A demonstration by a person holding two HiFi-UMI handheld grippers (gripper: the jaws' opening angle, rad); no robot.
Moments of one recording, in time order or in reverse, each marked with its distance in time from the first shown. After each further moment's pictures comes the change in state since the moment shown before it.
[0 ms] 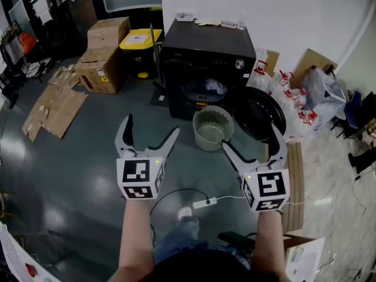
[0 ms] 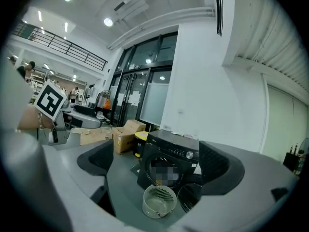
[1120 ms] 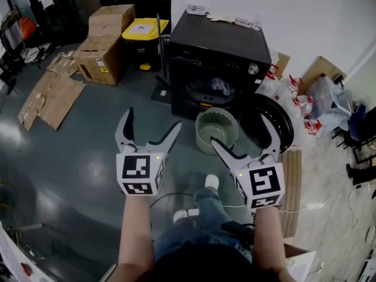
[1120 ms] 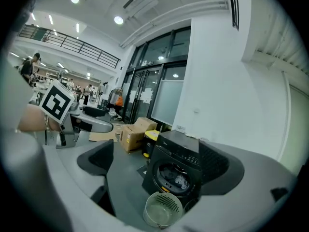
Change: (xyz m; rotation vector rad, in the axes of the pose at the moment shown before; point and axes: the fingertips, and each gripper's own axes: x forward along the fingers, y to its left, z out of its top) left arm 0.094 0.054 -0.025 -0.047 0.007 0.028; right arm 0.131 0.024 0.009 -0.078 0.008 0.158
